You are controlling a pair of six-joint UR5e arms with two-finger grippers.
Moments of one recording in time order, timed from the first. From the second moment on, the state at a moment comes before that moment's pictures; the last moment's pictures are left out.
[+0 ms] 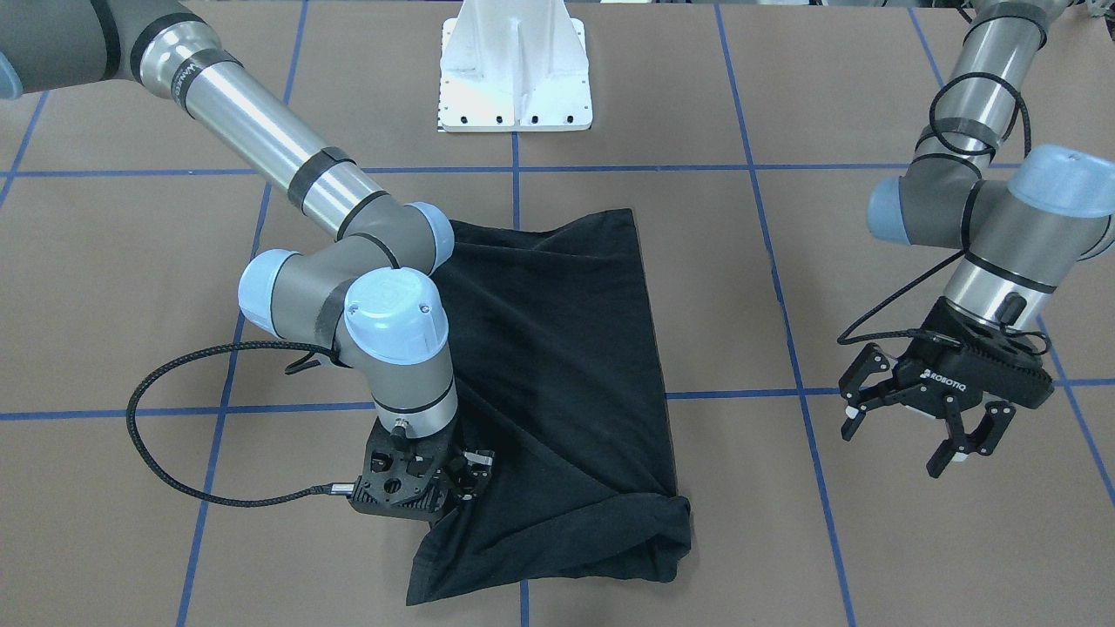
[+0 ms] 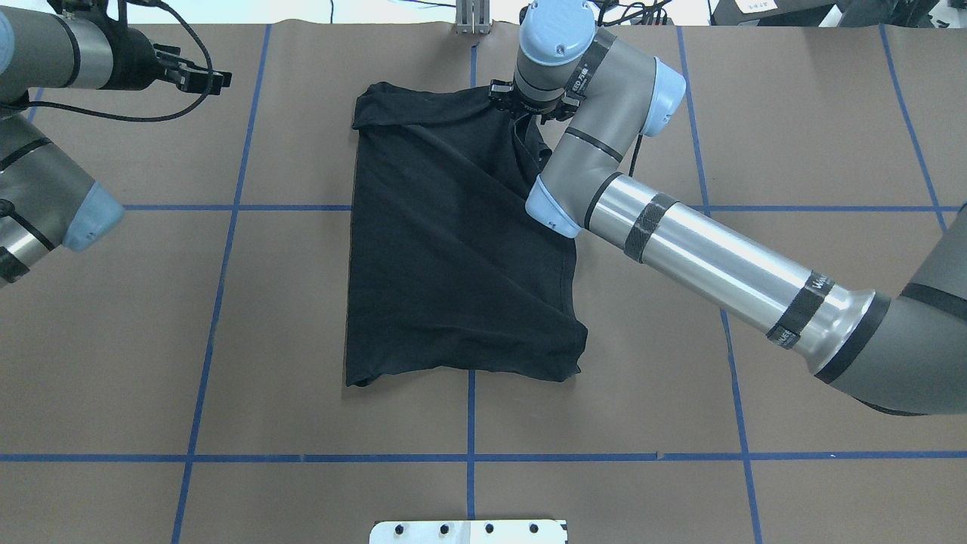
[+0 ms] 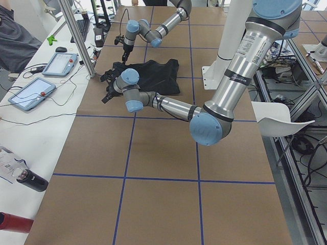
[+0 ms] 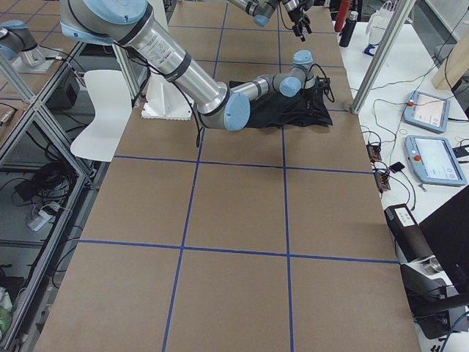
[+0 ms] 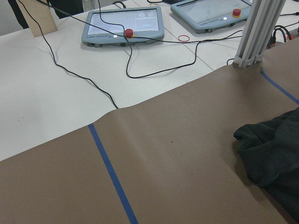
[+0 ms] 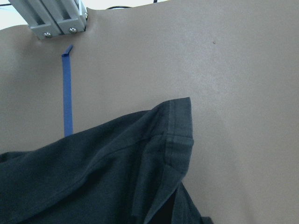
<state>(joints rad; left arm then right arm) -1.04 -2.01 -1.36 -2.56 -1.90 -0.56 0.77 -0.54 0.90 -1.11 1.78 1.23</state>
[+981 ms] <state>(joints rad) -1.04 -2.02 -1.37 -2.56 -1.90 -0.56 0.74 -0.53 0.87 -1.11 1.77 1.24</state>
